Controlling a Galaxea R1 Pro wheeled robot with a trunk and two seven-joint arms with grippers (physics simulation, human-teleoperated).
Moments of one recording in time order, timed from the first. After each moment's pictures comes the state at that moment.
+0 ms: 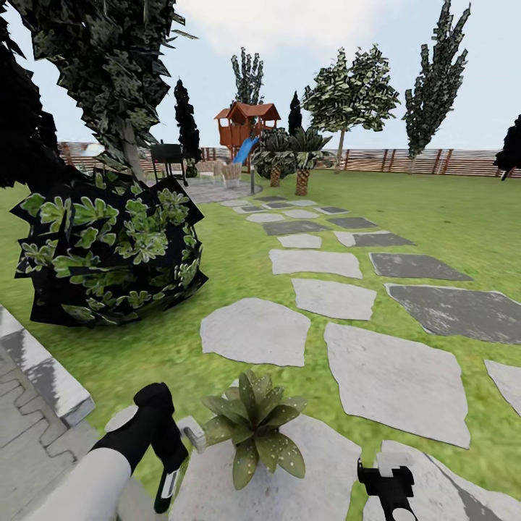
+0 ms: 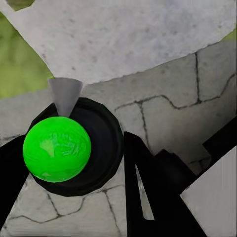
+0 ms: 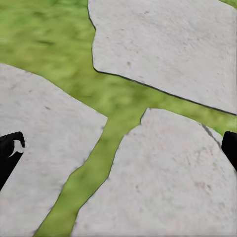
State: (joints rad) left arm -0.64 0.00 -0.02 -0.71 -1.21 0.77 -1.27; right arm -0.43 -0.03 -0.25 -0.25 0.34 -0.32 -0.21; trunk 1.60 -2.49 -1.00
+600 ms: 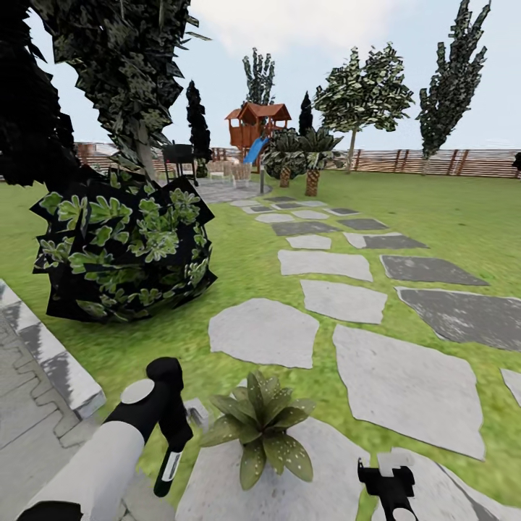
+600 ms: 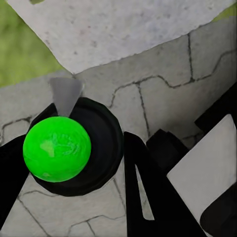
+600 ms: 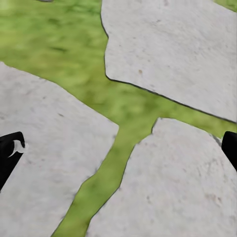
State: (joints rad) left arm -0.74 -0.04 -0.03 -0.74 -1.47 0.77 -1.55; right arm -0.43 -0.03 -0.25 -0.25 0.34 -0.32 -0.21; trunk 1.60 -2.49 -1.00
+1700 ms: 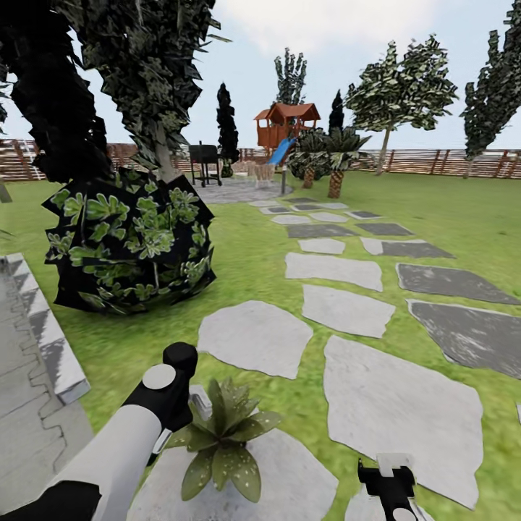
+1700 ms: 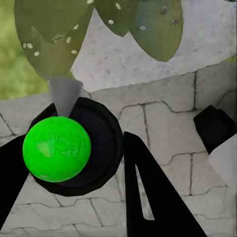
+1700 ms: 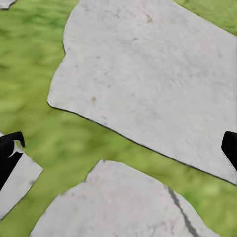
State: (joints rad) left arm -0.80 -0.10 -0.05 -0.74 -1.77 0.81 -1.56; right arm -0.43 -0.03 -0.25 -0.25 0.34 -0.32 -0.21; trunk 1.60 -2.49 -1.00
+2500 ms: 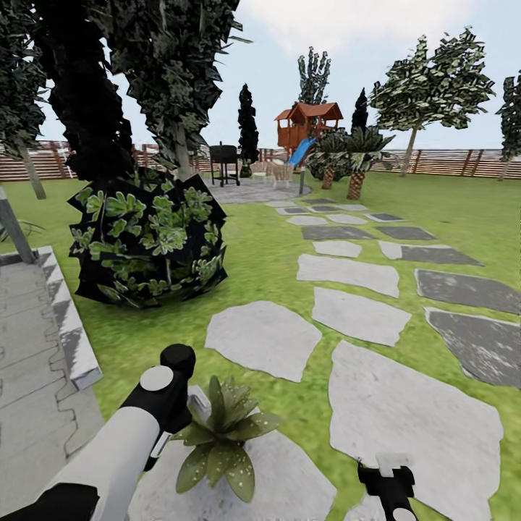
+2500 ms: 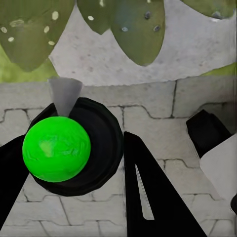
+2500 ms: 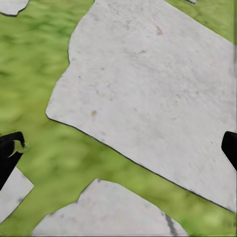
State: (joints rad) left arm -0.79 -0.10 -0.05 -0.74 -1.76 0.86 -1.56; right arm -0.43 -0.03 -0.25 -0.25 0.34 -0.32 -0.21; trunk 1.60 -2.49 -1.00
